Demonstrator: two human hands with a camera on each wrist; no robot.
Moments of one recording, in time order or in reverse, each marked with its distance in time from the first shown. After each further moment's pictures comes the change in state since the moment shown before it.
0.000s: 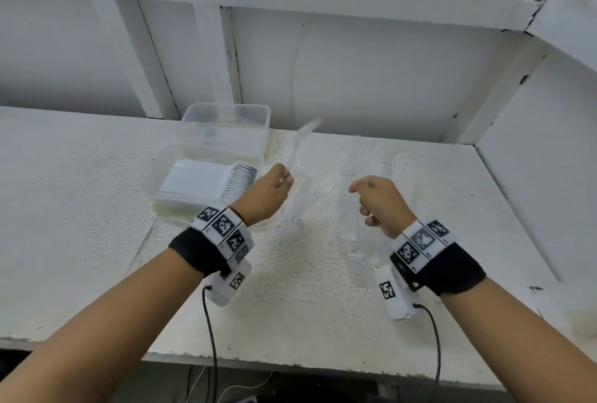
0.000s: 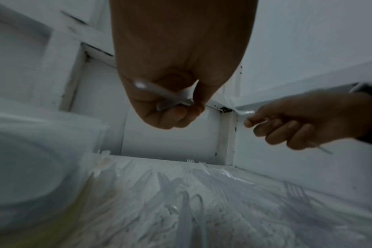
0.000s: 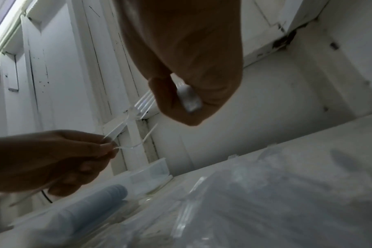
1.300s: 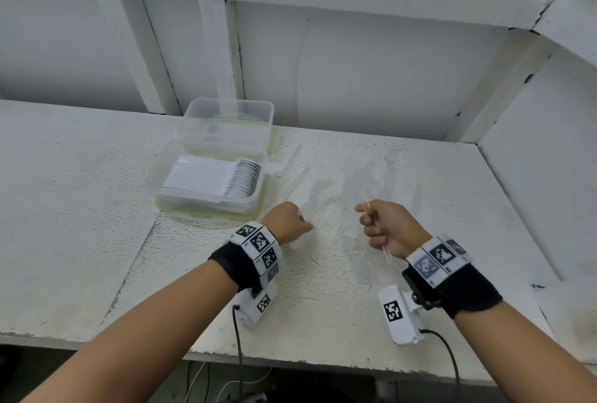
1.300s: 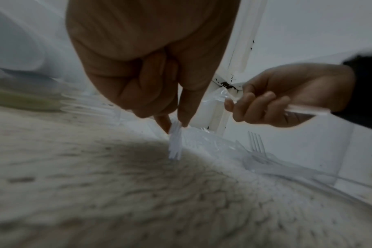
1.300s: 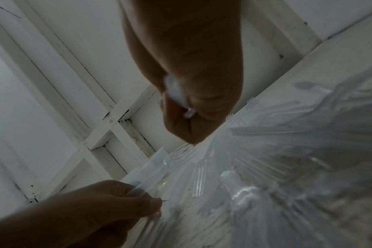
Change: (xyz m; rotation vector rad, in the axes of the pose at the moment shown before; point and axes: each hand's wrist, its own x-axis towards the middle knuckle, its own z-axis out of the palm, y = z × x) left_hand 0.002 -0.022 0.045 0.232 -0.152 -0.203; right_hand -0.016 0.021 -0.002 0.400 -0.143 0.355
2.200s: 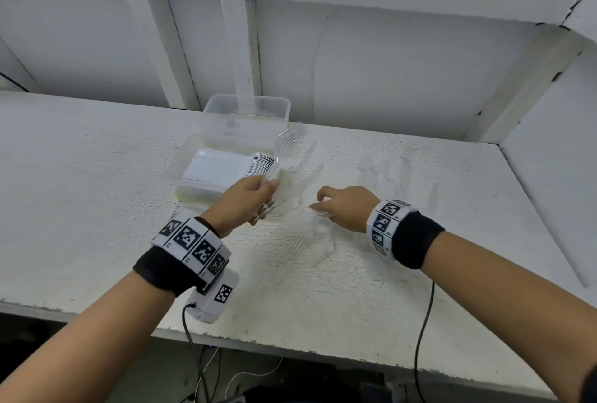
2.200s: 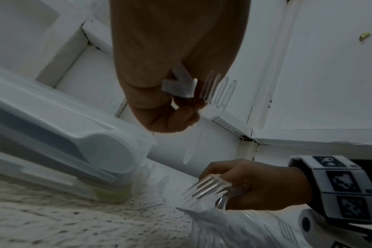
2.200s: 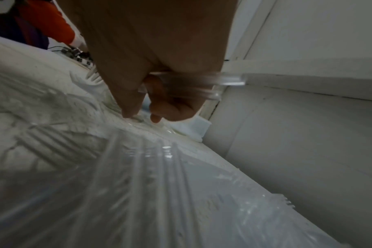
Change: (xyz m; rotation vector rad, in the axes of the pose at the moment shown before) left_hand -0.061 -0.033 -0.065 -0.513 0.183 0.078; right_hand 0.043 -0.007 0.052 -2.037 -0.293 -0.913
